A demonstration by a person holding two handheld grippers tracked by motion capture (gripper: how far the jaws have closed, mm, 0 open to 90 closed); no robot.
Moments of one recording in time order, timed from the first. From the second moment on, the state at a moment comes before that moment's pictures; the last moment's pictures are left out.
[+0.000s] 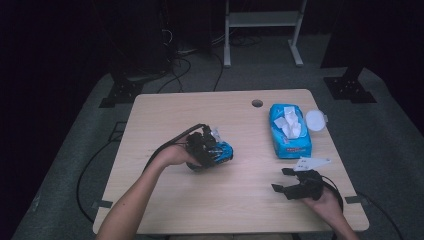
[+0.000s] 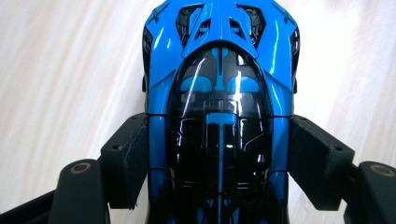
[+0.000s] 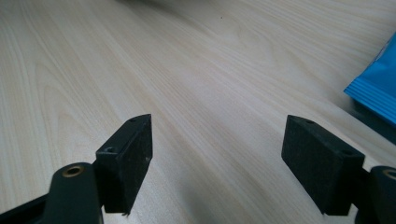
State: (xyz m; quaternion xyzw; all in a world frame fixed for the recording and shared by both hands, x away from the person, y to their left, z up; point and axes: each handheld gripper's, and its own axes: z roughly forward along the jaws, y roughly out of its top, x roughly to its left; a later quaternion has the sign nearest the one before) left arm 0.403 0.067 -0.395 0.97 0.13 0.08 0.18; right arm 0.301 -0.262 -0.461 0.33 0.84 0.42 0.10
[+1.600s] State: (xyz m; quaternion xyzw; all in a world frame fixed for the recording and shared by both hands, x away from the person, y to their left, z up) left arm 0.388 0.040 -0.430 0.94 0.13 0.03 0.31; right arm 0.302 -0.265 -0.455 0.33 0.83 0.43 0.11
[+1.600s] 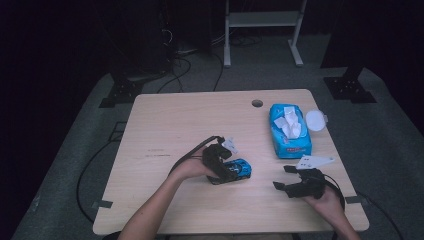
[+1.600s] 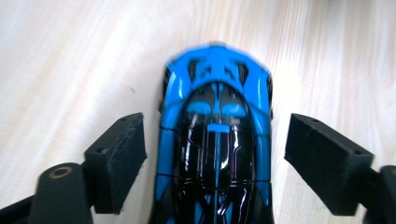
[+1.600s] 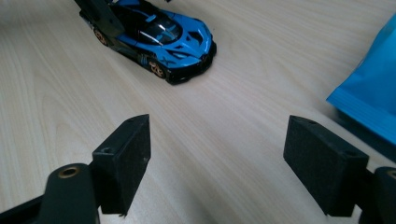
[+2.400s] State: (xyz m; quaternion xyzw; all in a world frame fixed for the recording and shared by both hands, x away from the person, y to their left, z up) left arm 0.365 0.120 -0.429 0.85 0.20 0.13 0.47; right arm 0.393 -0.303 -0.360 0.38 0.79 0.42 0.25
